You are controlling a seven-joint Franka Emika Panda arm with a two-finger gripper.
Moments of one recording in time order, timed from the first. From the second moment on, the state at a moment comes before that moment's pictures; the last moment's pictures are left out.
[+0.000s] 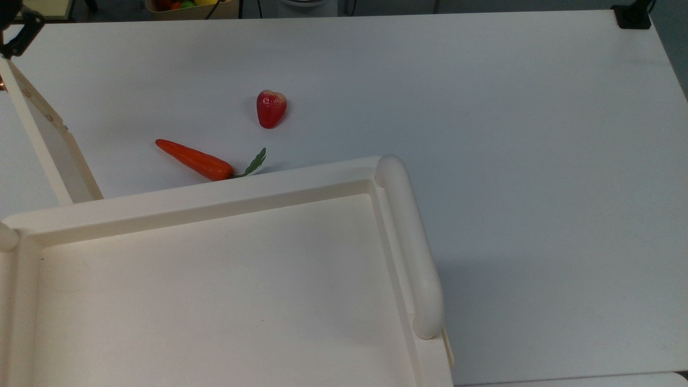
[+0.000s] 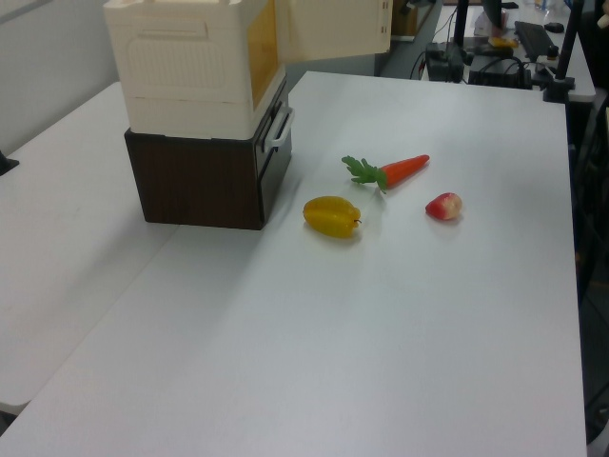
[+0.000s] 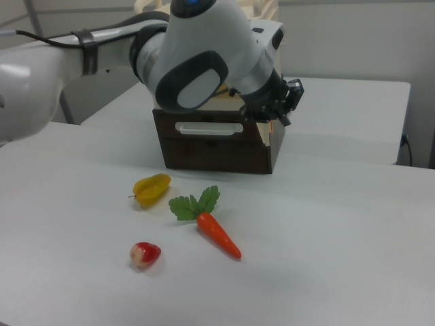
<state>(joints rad) -0.06 0.27 -0.43 -1.50 0.38 2.35 -1.23</state>
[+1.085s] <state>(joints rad) 0.09 0.31 -0.39 -1.49 0.55 2.36 -1.25</state>
